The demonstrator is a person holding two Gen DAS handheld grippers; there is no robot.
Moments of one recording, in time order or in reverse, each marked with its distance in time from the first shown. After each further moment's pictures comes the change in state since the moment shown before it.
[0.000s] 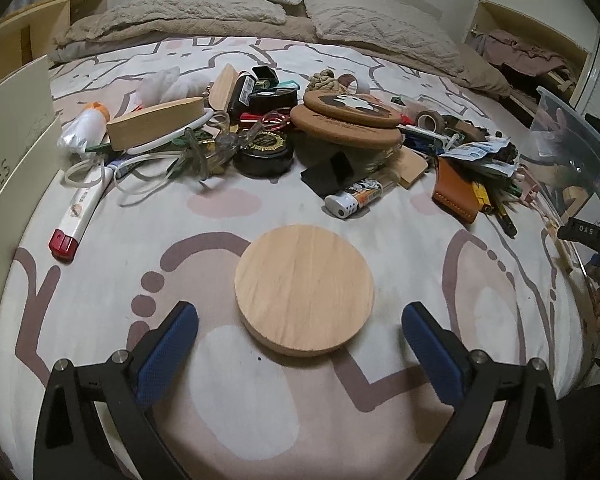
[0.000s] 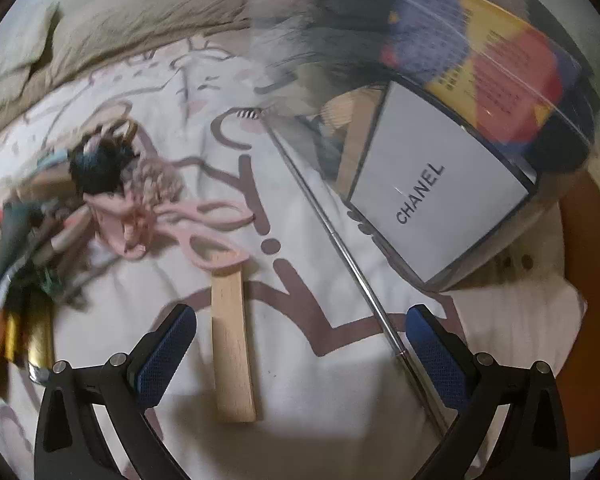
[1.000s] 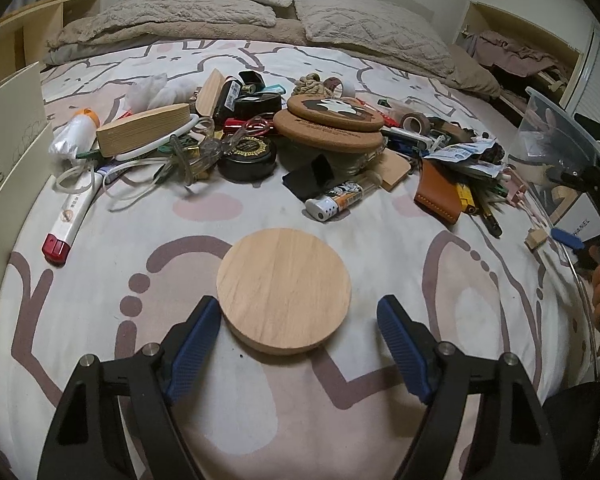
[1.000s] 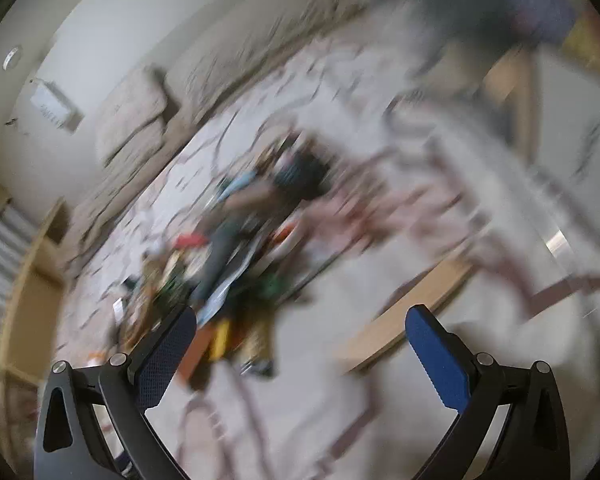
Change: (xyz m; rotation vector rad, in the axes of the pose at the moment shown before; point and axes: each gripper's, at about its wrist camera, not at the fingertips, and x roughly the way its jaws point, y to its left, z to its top) left arm -0.004 -0.009 0.000 0.017 -0.005 -0.030; right arm -0.032 0.029 0.004 0.119 0.020 0.630
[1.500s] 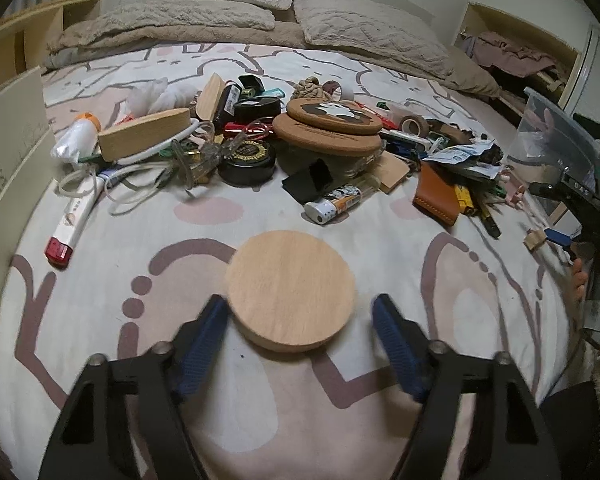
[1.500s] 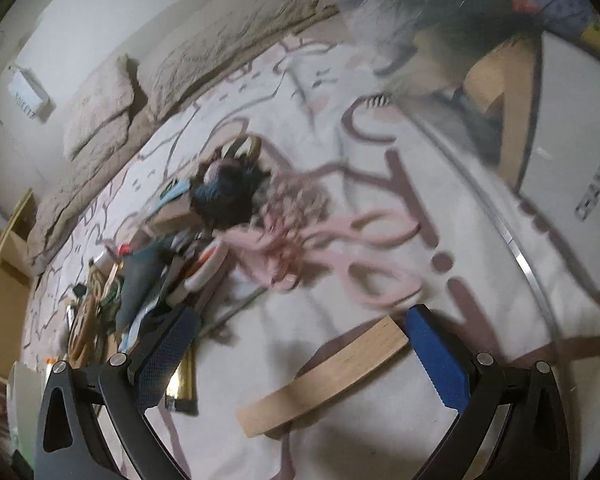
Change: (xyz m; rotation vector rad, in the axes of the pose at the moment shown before) left arm -0.003 -0.001 0.001 0.017 -0.013 0.021; right arm 0.040 -0.028 0.011 -0.042 0.073 -0.058
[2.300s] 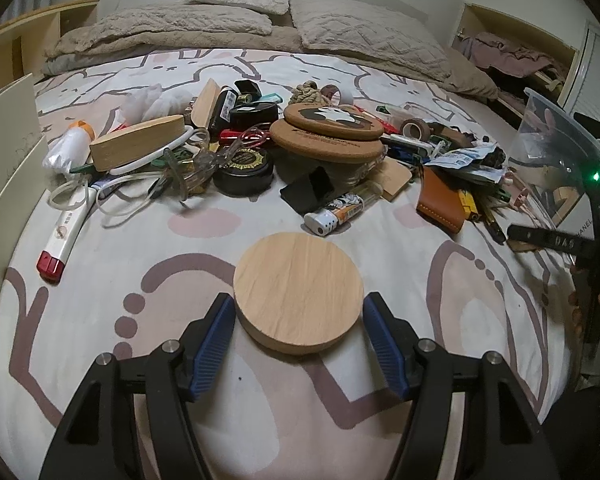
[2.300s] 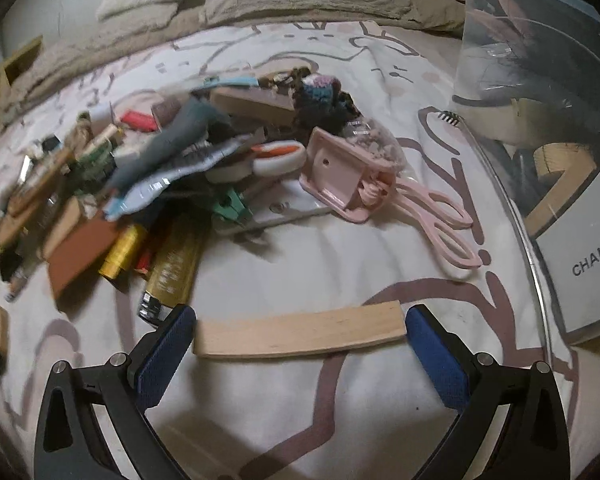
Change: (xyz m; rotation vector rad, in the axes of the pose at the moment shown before) left arm 0.011 0.000 0.006 0.003 -0.023 -0.008; right arm 0.018 0.067 -0.051 -0.444 0.077 -0.265
